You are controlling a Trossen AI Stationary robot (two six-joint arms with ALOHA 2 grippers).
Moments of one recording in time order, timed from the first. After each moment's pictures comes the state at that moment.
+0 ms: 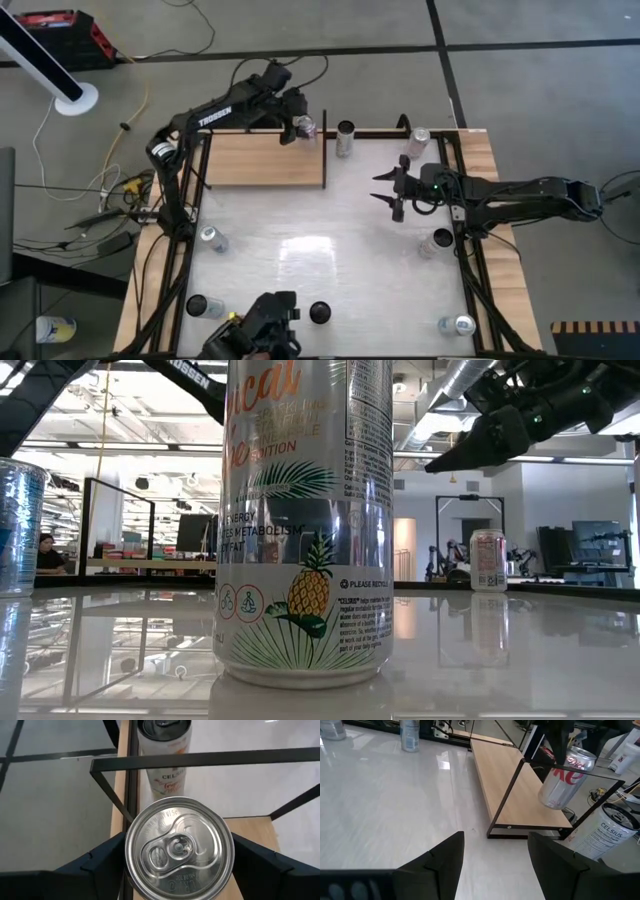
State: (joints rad) left arm 0.82 1.92 1.68 -0.59 0.47 0.67; right arm -0.20 0.89 0.46 0.10 0.08 -0.26
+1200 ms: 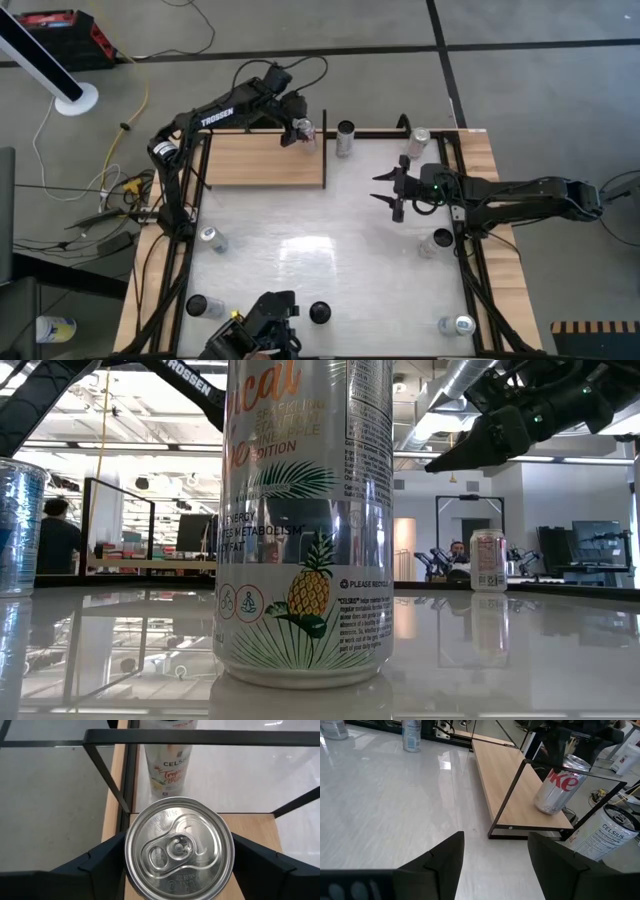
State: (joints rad) left arm 0.82 1.93 1.65 -0.56 0.47 0.61; right arm -0.20 0.89 0.46 0.10 0.08 -0.26
